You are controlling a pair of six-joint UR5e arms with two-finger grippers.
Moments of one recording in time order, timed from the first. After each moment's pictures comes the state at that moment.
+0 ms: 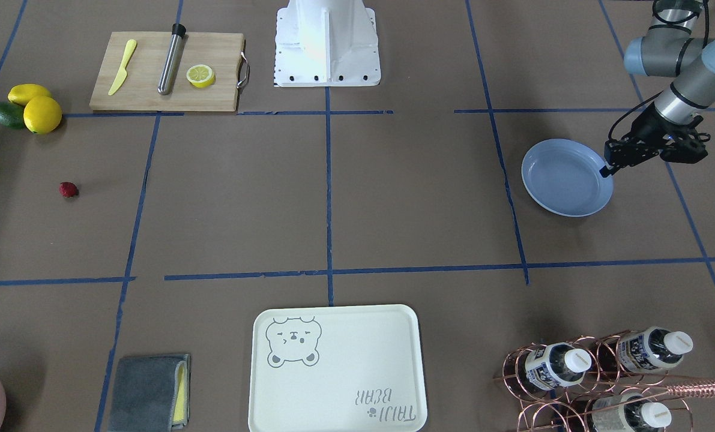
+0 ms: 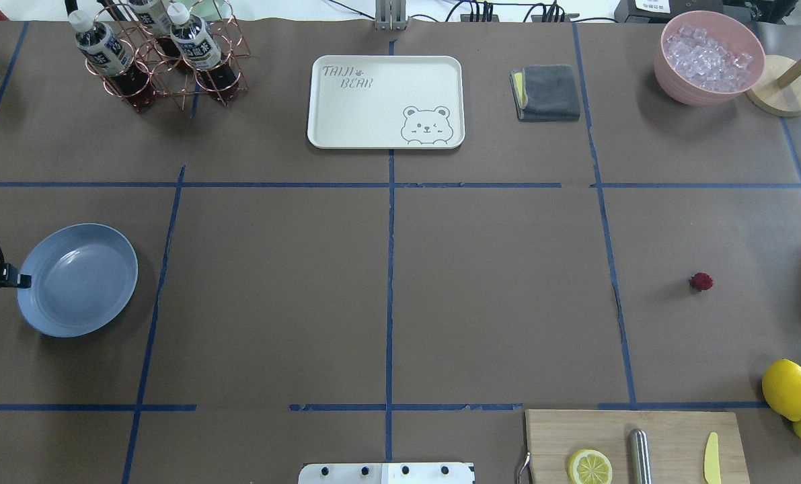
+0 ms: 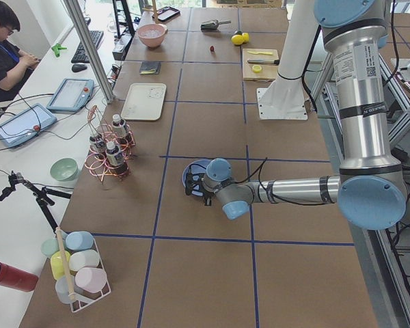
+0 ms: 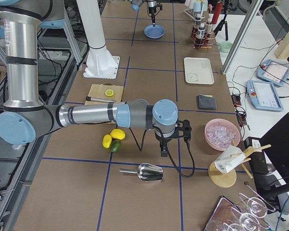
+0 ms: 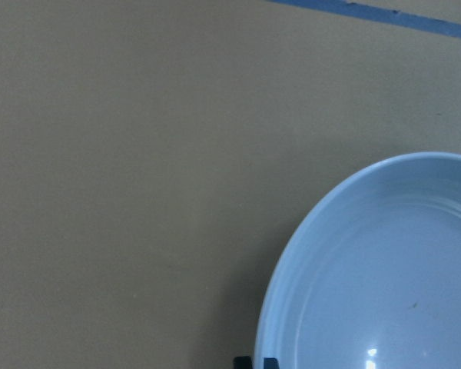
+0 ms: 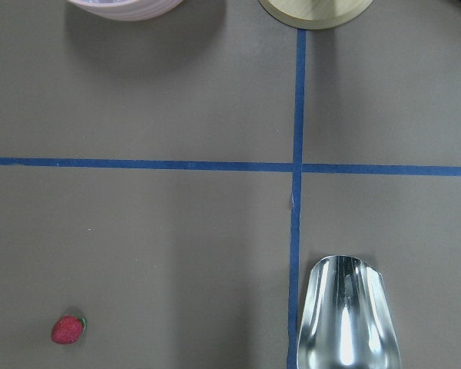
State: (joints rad) left arm -0.91 -1.34 -1.61 -2.67 -2.20 -1.09; right arm 1.64 -1.61 1.76 -1.68 2.47 -0.04
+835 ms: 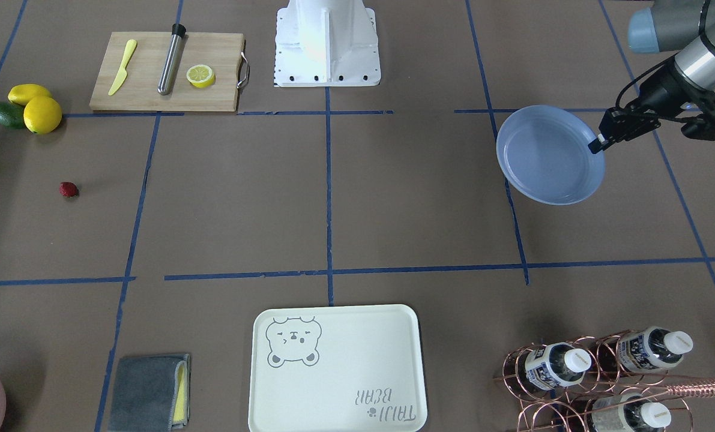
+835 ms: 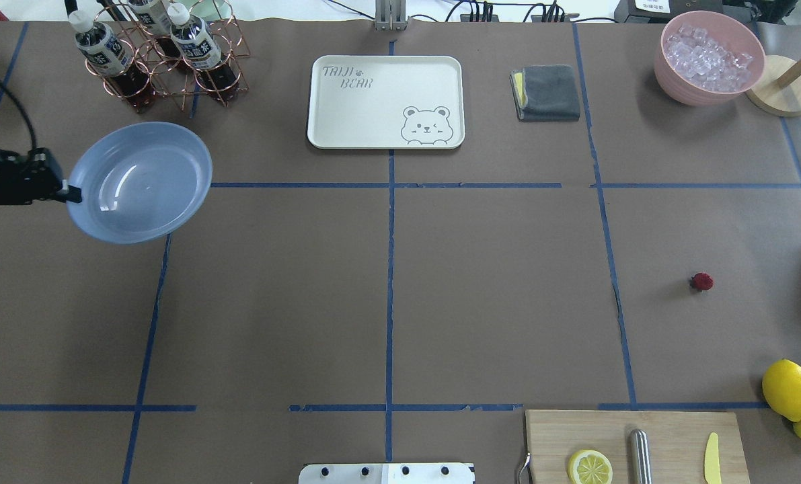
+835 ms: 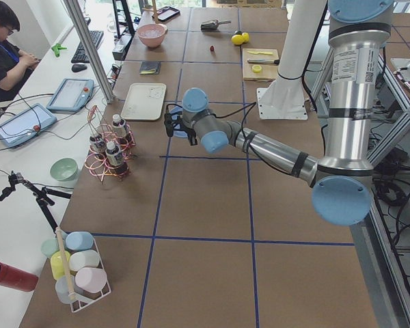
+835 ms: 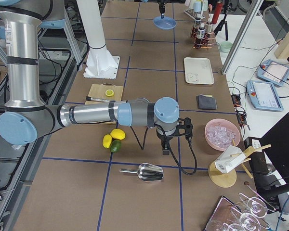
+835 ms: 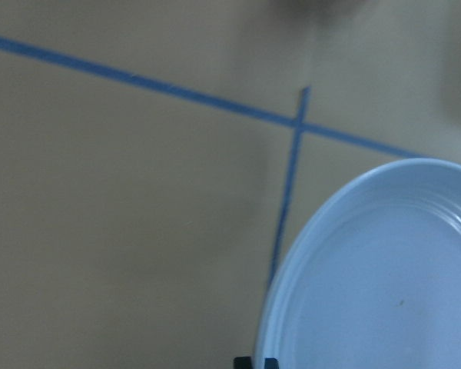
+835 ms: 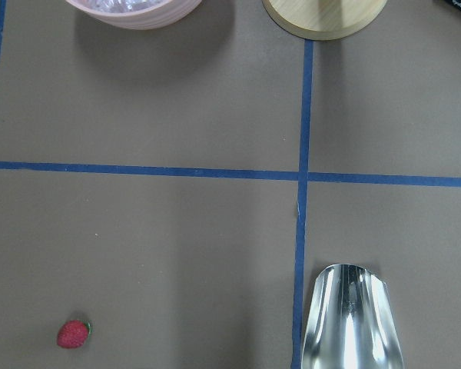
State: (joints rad) left arm -1.03 -1.64 -1.93 -2.12 -2.32 -1.30; right arm 1.64 -1.60 1.76 -1.68 2.47 -0.04
